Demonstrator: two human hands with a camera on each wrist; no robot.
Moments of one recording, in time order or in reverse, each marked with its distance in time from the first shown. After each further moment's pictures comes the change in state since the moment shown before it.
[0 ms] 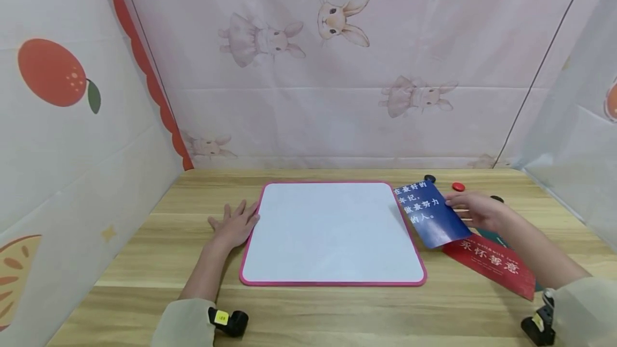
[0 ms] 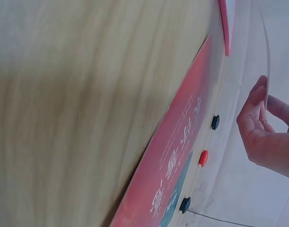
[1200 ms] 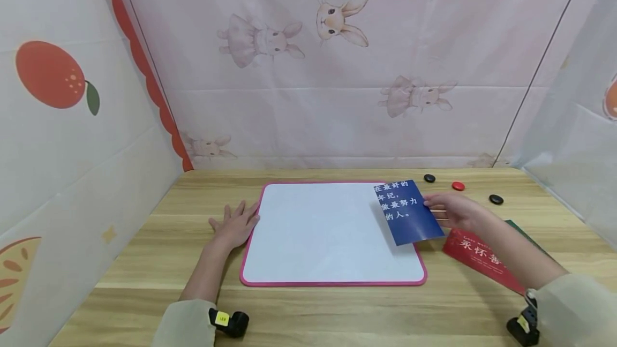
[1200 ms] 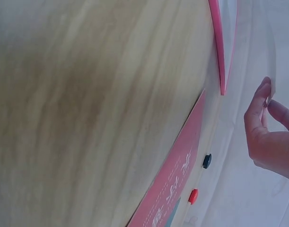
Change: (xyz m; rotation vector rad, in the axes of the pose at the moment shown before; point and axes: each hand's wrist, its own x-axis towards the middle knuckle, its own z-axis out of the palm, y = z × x) left_hand 0.000 0.000 0.000 -0.019 0.014 0.003; right_hand 0.008 -0.006 0.042 0.085 -0.025 -0.012
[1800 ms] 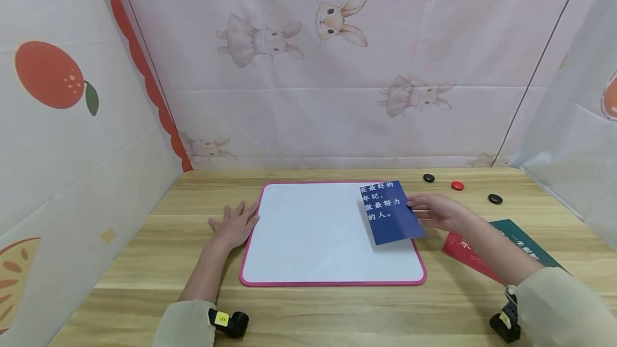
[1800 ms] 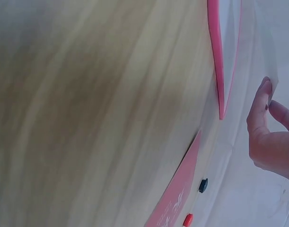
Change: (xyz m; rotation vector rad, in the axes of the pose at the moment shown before) left_hand 0.000 0.000 0.000 -0.010 -0.004 0.000; right_hand 0.009 -0.004 0.028 0.086 -0.024 0.019
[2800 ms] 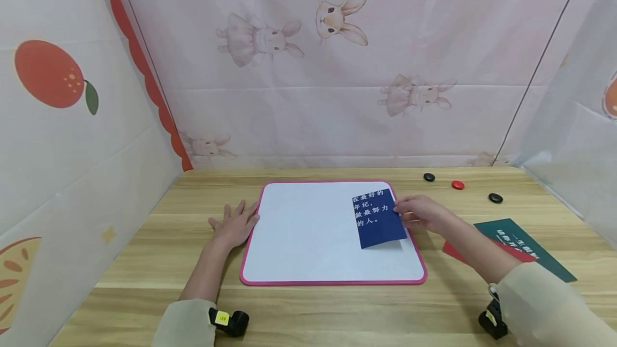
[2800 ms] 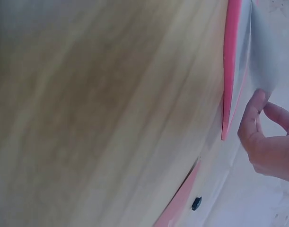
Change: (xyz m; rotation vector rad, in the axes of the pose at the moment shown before) left_hand 0.001 0.000 -0.001 0.025 -0.014 0.011; right_hand 0.016 0.006 0.028 -0.229 0.098 -0.007
